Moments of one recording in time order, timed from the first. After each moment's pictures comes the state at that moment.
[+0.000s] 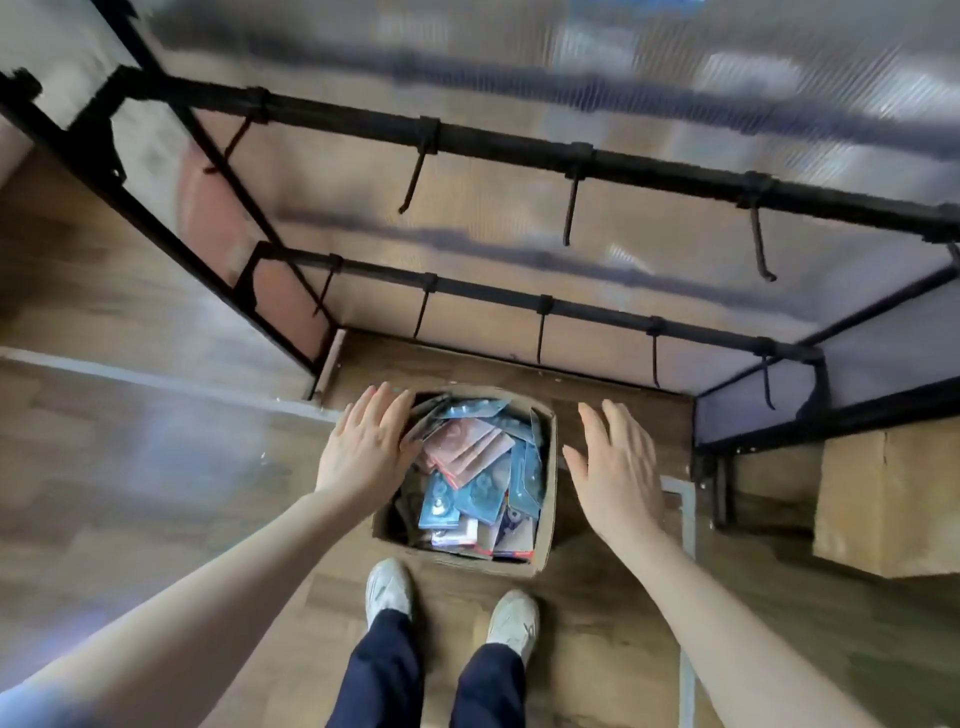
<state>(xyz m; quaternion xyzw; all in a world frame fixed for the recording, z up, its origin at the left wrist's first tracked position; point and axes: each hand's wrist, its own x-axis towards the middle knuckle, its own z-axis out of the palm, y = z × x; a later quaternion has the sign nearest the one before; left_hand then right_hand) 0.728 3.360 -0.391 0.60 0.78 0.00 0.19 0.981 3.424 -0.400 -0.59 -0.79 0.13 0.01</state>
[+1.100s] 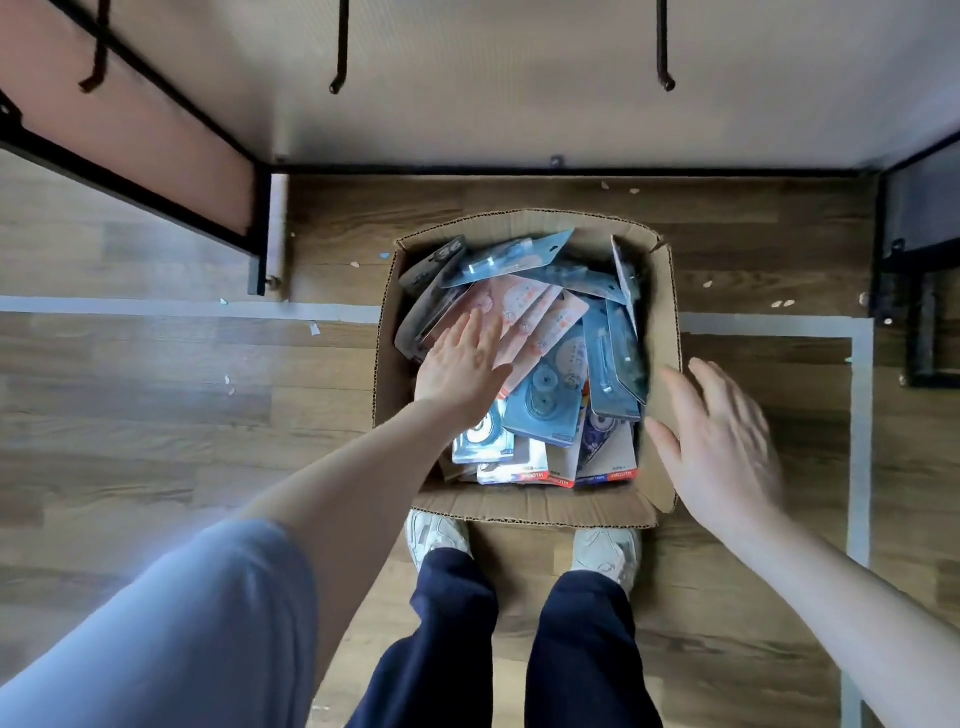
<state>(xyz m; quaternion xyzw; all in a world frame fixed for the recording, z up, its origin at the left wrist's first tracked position) 0.741 3.405 -0.722 0.64 0.68 -0.17 0.31 0.990 3.378 -0.680 -0.62 -0.76 0.18 -0.05</state>
